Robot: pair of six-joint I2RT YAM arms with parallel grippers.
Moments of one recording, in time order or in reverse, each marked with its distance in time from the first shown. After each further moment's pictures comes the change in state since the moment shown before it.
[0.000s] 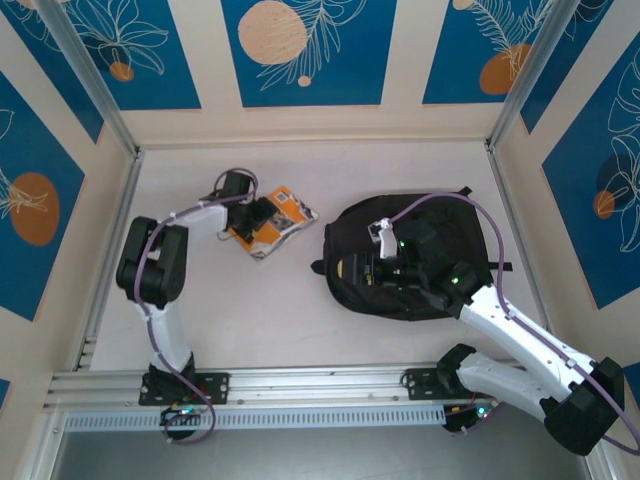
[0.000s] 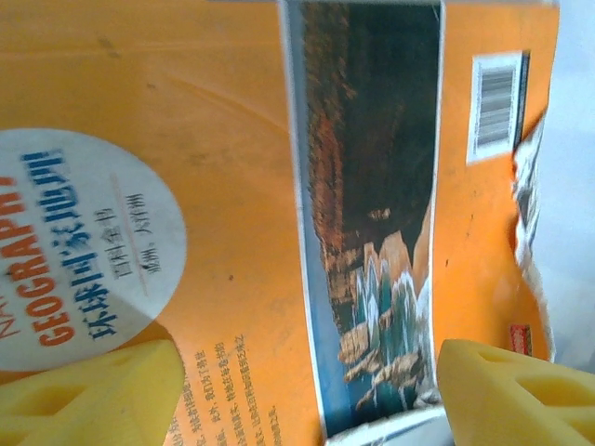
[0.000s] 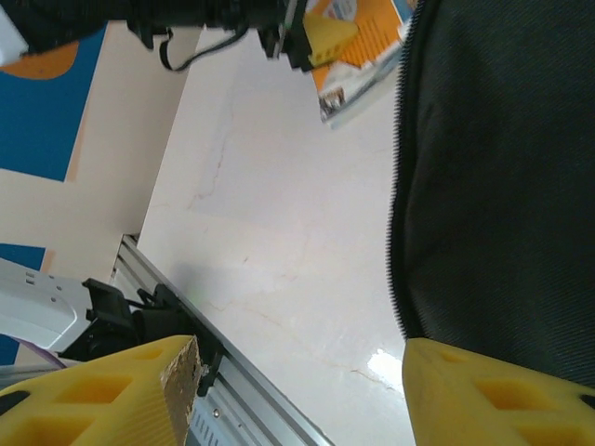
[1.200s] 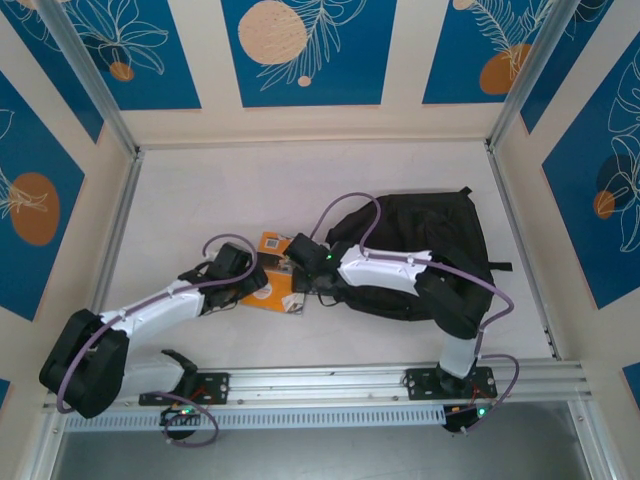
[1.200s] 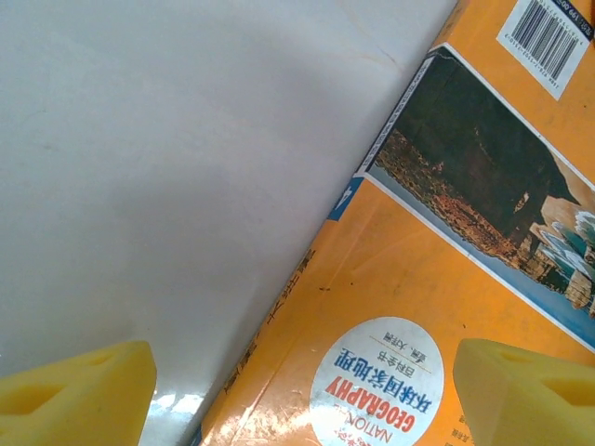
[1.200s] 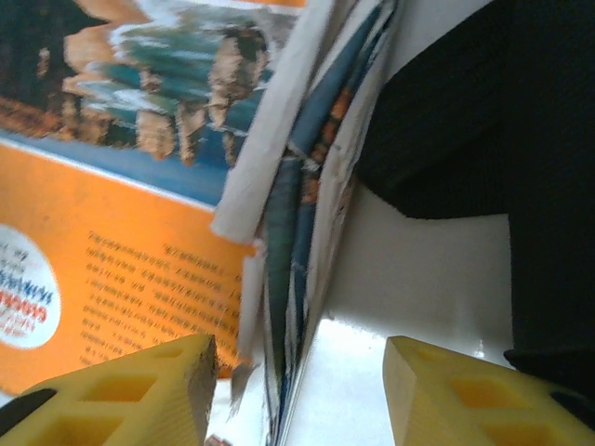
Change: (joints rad) left arm -0.208 -0.648 -0.615 -0.059 -0.347 0.120; right arm 0.301 0.898 0.401 -0.083 0.482 0.291
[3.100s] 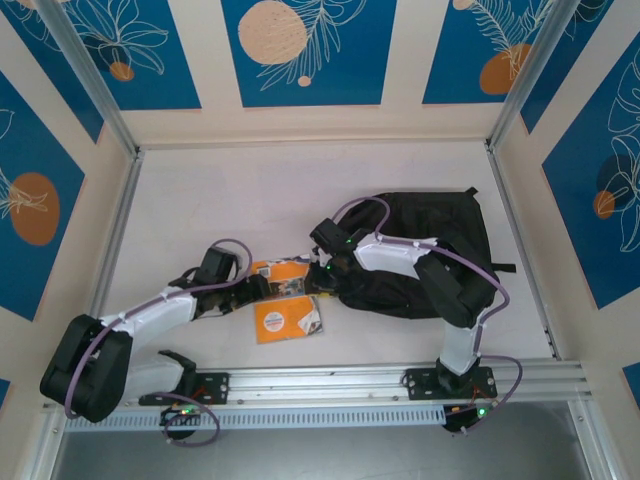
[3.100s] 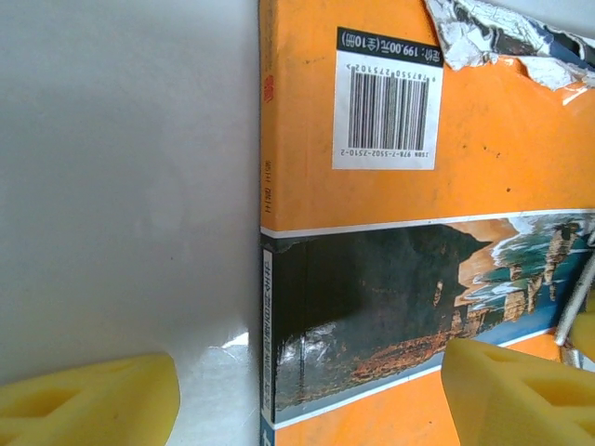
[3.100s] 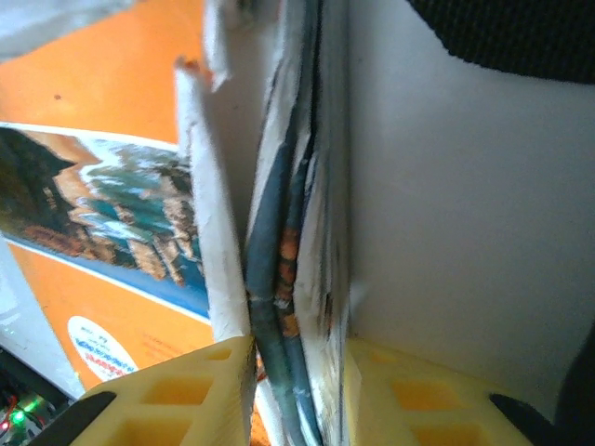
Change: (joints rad) left arm 0.105 0.004 -0.106 0.117 0.396 0.197; right arm -0.189 0.026 -0.070 0.020 -0.480 -0.233
